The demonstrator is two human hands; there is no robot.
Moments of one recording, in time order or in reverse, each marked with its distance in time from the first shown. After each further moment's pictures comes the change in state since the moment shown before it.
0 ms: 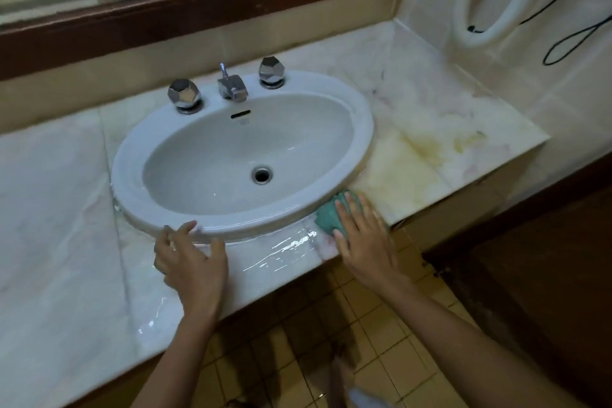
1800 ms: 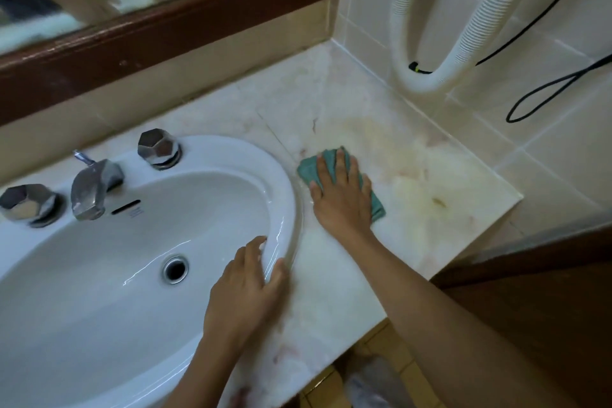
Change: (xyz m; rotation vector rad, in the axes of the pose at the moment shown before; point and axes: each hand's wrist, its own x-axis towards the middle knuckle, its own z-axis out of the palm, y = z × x) left_hand 0.017 0.199 0.198 0.304 -0.593 0.367; right_hand 0.243 0.157 -0.059 0.047 0.023 0.309
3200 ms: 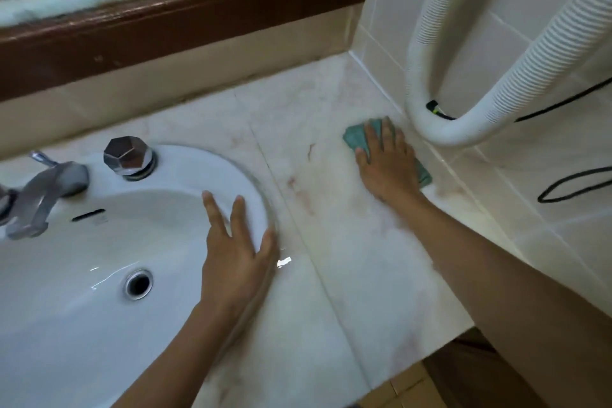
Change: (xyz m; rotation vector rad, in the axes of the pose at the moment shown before) left_hand 0.094 0.061 0.018 -0.115 0.186 -0.125; right_hand 0.163 0.101 -0.044 -0.114 -0.027 -0.078
